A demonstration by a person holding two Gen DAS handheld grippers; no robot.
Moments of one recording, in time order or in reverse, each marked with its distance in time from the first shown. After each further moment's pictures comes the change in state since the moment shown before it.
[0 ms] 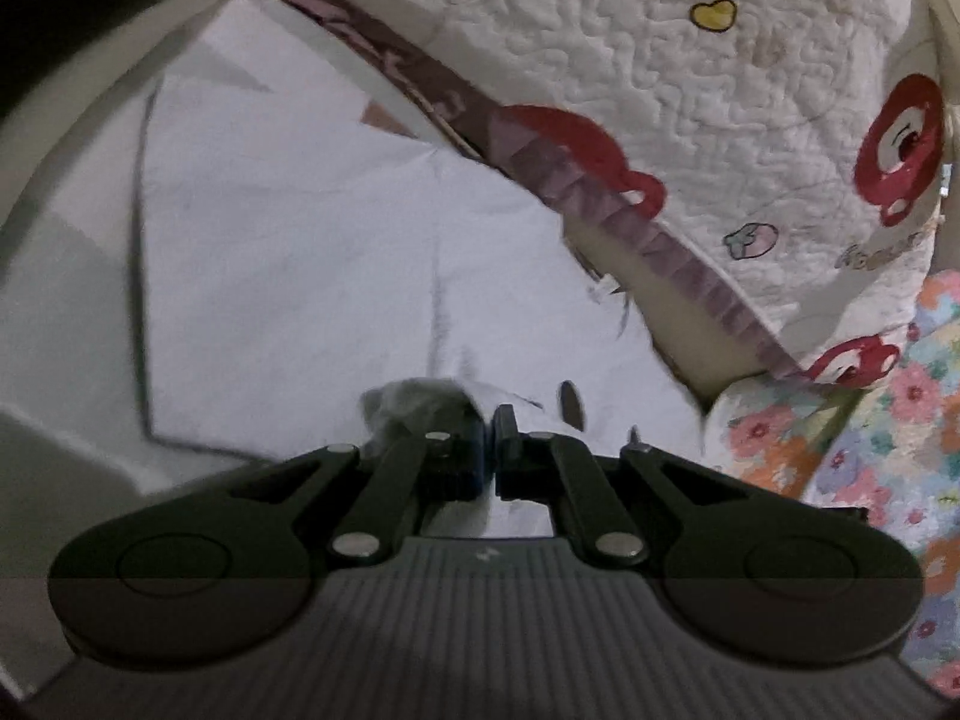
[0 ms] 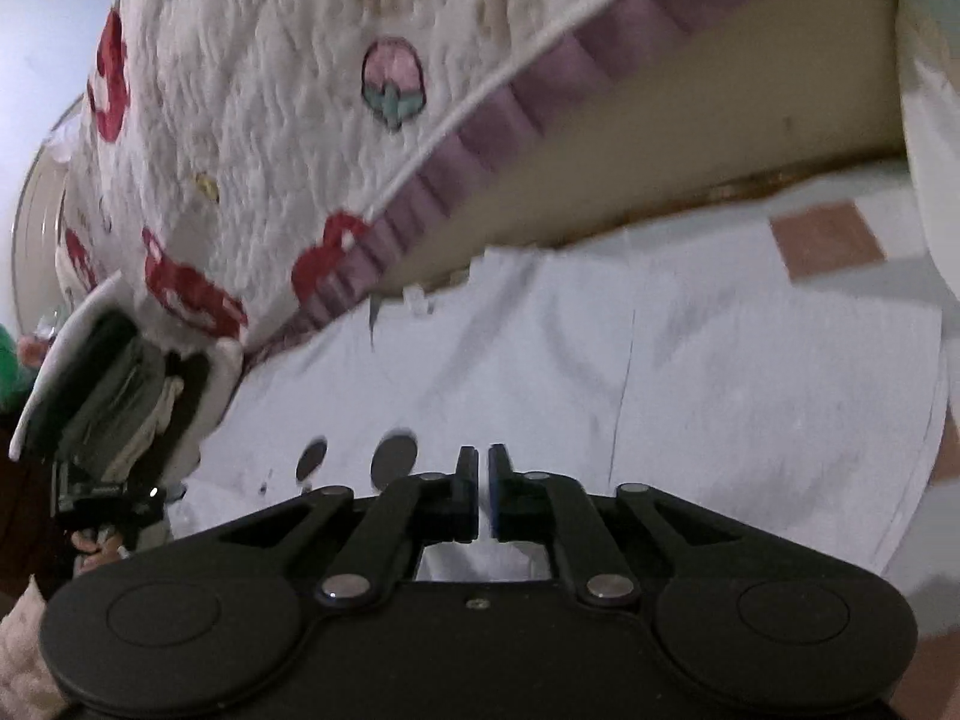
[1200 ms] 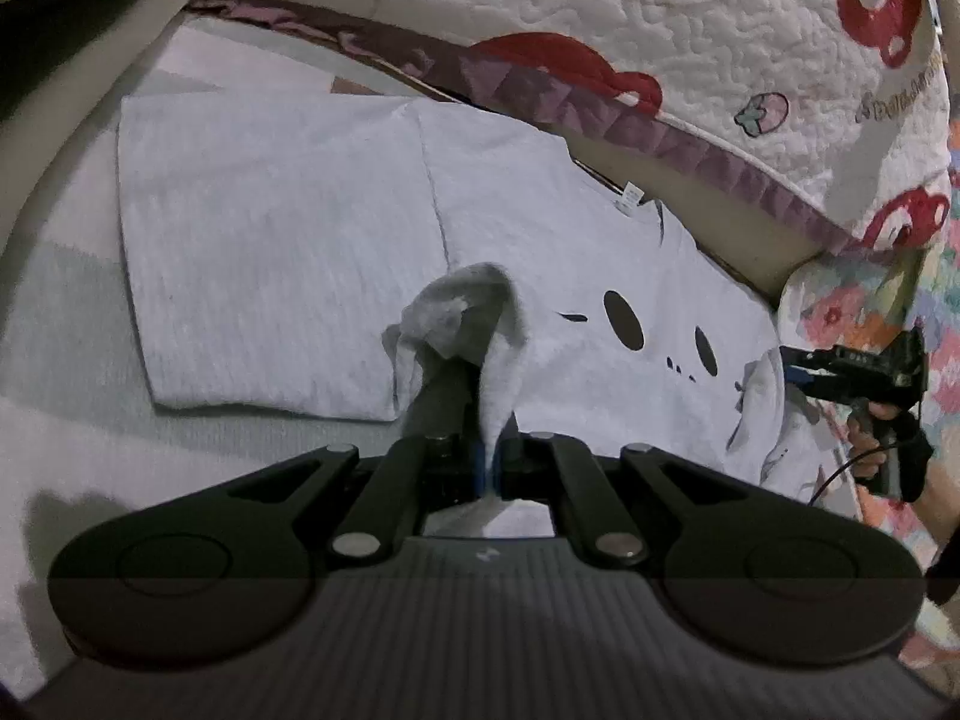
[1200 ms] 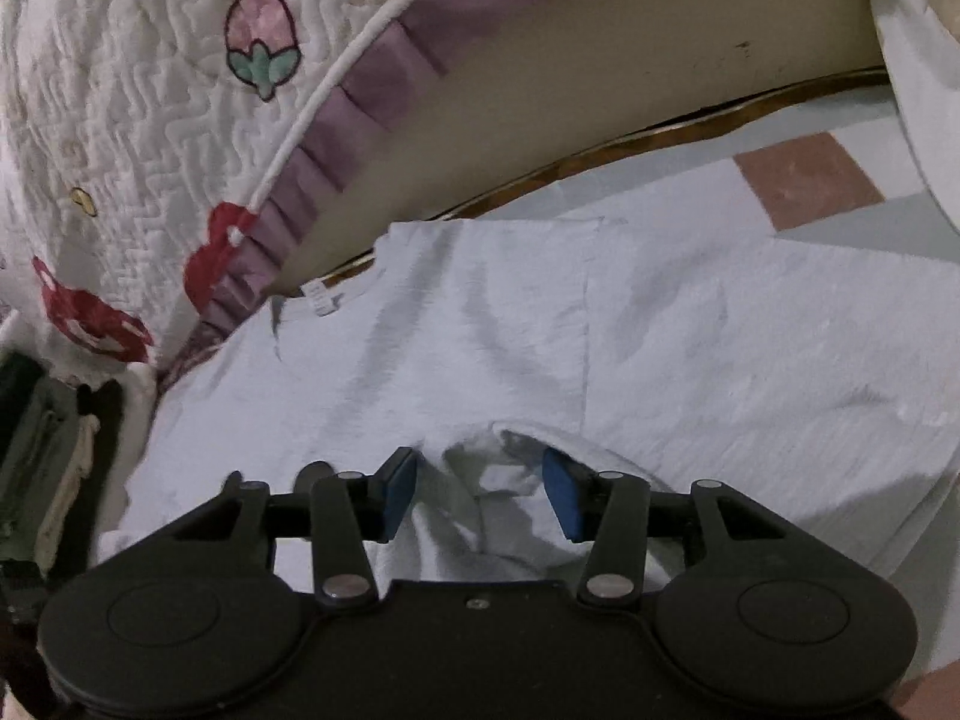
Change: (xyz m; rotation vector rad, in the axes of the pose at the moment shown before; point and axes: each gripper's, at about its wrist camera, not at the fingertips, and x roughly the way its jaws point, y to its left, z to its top) left arm 0.013 -0.020 -0.031 0.272 0.053 0.139; right arm 0.059 -0.014 0.019 0.133 0.062 -0.150
